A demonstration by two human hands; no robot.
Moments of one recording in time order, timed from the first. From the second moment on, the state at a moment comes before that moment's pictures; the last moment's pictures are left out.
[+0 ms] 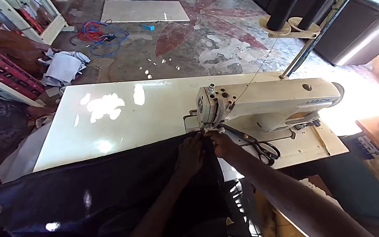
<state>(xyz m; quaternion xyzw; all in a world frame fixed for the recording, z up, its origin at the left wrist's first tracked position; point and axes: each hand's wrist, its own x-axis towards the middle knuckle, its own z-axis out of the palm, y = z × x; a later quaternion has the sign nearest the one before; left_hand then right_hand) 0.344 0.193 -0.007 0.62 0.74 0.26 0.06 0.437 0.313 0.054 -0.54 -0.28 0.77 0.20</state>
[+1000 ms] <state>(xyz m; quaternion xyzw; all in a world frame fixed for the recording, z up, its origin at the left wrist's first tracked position) 0.327 0.245 0.041 0.43 0.83 0.23 0.28 0.468 0.342 0.020 -0.38 -0.75 0.52 0.15</state>
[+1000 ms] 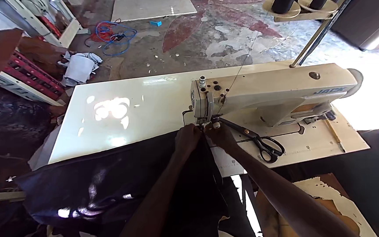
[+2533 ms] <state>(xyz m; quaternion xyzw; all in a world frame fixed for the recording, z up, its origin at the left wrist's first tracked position) 0.355 0.245 0.022 0.37 0.86 0.33 0.14 0.702 0.616 0.182 -0.62 -0.72 0.09 0.28</state>
